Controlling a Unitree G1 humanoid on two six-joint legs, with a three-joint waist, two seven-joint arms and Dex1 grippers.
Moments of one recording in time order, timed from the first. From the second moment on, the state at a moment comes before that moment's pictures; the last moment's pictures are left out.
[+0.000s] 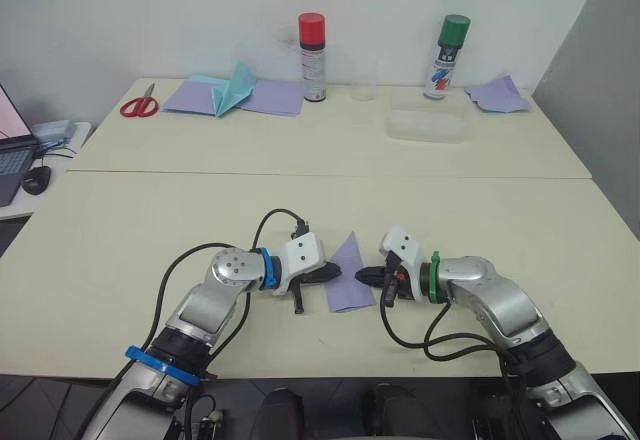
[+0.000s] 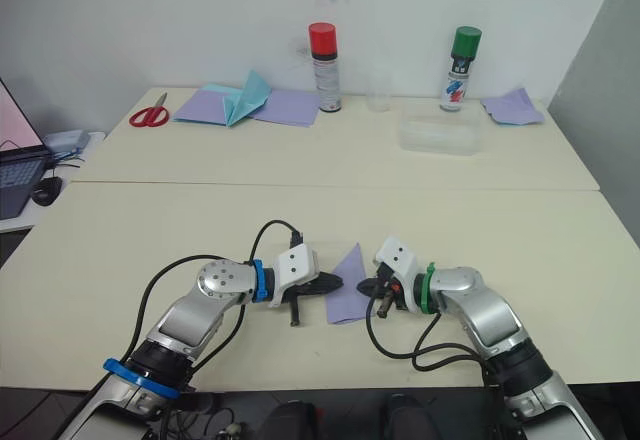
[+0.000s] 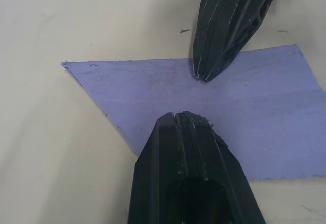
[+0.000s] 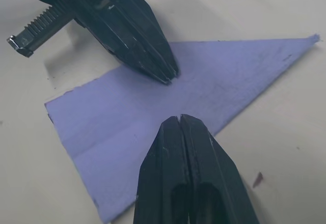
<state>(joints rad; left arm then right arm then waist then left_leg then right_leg) -0.38 0.51 -0.34 0.12 -0.04 0.15 -1.00 -0.38 -0.44 0.34 -0.08 0.22 0.64 0.85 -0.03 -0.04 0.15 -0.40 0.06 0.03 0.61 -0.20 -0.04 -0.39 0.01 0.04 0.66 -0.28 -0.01</state>
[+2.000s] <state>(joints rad) -0.29 0.50 -0.06 -0.07 -0.57 0.88 -0.84 -0.42 -0.43 0.37 -0.04 0.19 0.60 0.85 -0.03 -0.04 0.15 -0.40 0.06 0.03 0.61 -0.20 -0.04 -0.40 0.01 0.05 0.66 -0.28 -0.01</state>
